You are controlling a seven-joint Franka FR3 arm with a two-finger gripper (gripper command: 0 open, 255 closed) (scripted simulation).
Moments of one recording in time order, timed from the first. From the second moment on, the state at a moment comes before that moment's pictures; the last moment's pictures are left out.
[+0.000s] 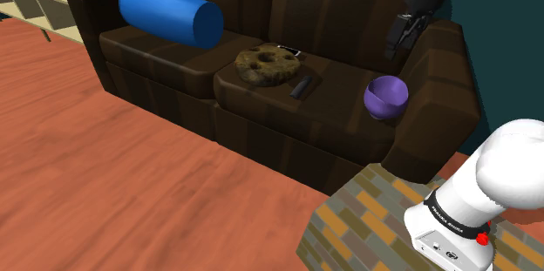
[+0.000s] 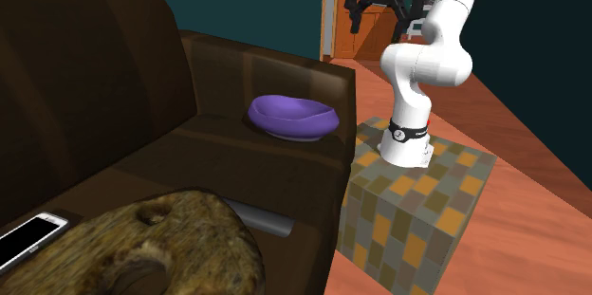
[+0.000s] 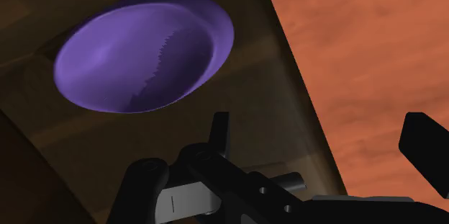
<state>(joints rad) 0.01 -0.79 0.05 -2.35 -0.07 1.60 0.03</state>
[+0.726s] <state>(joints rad) -0.07 -0.52 0.15 -2.35 0.01 1.86 0.39</state>
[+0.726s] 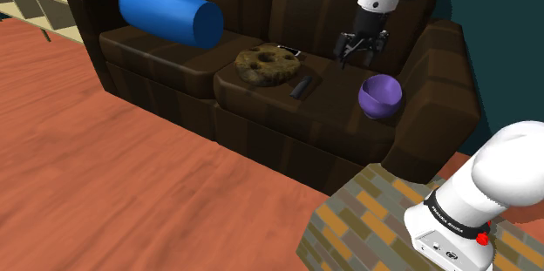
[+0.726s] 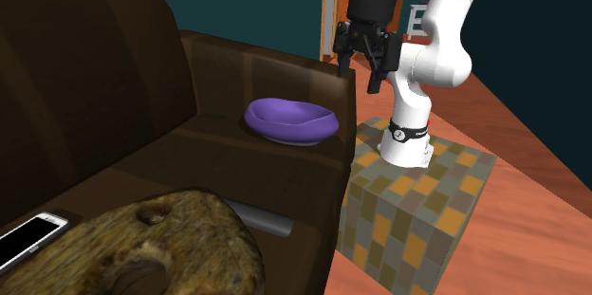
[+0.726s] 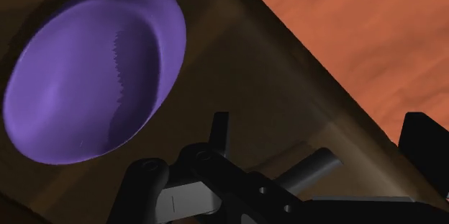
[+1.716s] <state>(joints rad) -0.18 0.03 0.20 -2.12 0.00 2.20 0.96</state>
